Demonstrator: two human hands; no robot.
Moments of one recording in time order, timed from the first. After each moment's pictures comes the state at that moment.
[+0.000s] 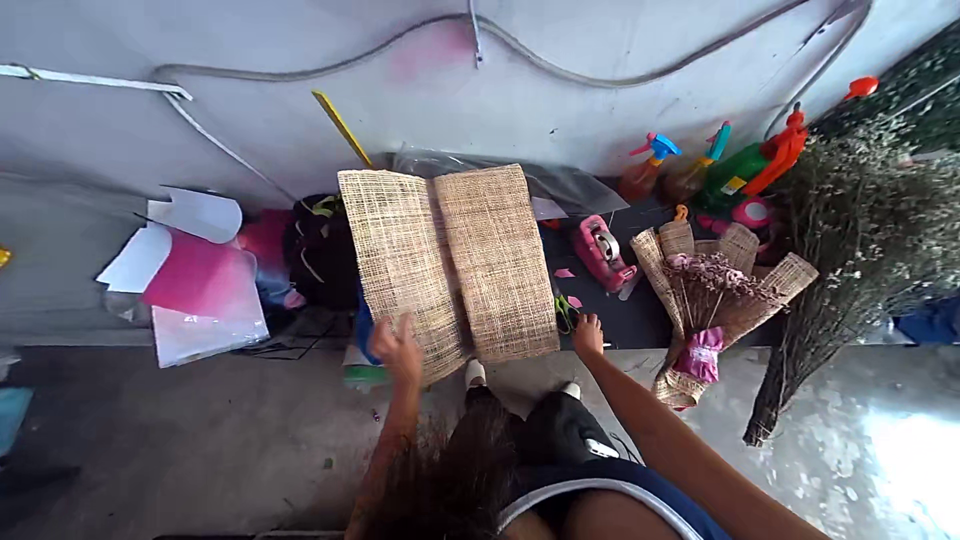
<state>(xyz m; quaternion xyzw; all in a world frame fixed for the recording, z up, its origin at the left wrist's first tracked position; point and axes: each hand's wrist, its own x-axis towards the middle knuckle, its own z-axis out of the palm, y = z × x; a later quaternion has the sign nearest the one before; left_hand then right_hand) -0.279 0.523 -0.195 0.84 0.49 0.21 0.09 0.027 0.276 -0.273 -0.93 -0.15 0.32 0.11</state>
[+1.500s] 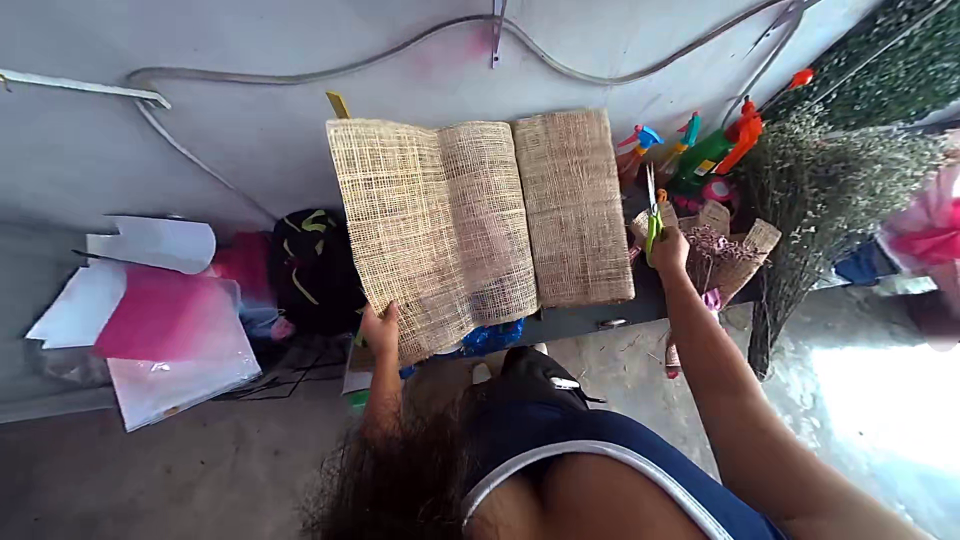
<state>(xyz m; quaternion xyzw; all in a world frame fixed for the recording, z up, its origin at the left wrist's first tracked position) -0.301 0.669 -0.182 0.69 0.55 0.23 0.40 0.102 0.296 -0.103 -0.96 -0.02 0.08 0.28</state>
